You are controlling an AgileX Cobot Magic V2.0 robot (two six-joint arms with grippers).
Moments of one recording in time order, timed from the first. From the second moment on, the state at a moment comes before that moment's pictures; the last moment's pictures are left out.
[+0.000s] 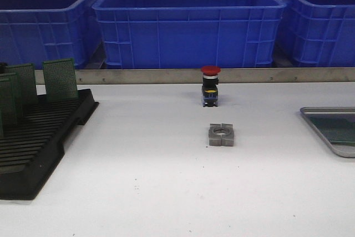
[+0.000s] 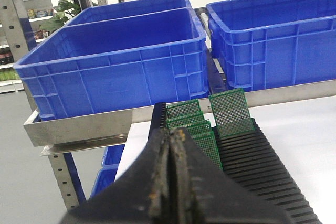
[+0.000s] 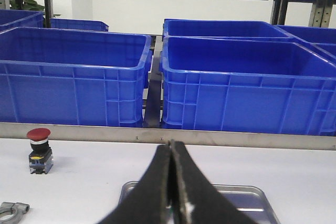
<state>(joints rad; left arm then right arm) -0.01 0.00 0.01 0.14 0.04 0.06 -0.05 -0.01 0.02 0.06 -0.08 -0.05</state>
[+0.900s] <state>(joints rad) -0.01 0.00 0.01 0.14 0.04 0.06 -0.05 -0.01 0.02 0.04 -0.07 -0.02</state>
